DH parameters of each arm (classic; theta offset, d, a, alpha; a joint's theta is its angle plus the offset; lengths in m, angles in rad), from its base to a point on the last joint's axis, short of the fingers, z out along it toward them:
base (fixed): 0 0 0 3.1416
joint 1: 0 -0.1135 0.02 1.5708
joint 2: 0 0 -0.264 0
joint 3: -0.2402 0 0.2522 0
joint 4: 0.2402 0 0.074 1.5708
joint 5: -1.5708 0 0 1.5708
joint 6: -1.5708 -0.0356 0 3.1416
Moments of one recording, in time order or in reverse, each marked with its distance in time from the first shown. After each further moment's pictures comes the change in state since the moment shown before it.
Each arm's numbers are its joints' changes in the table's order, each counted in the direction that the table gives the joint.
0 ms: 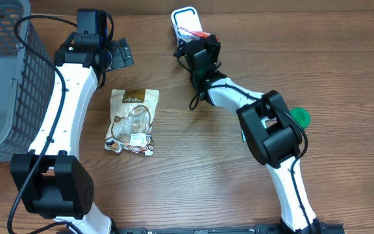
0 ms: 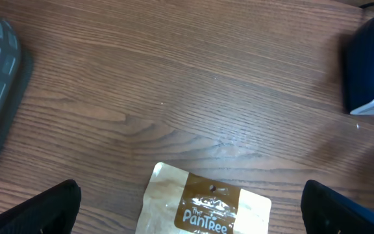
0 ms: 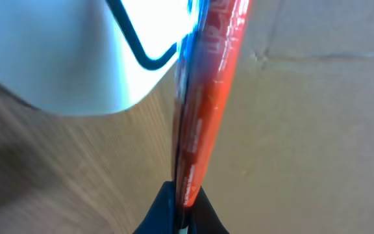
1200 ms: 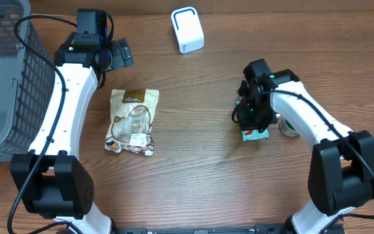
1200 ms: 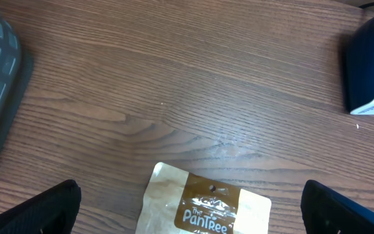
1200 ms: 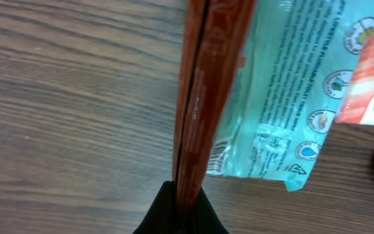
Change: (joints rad) left arm 0.000 0.000 0.000 0.000 0.000 0.000; right arm 0.247 -0.555 0.363 1.315 0.847 -1.263
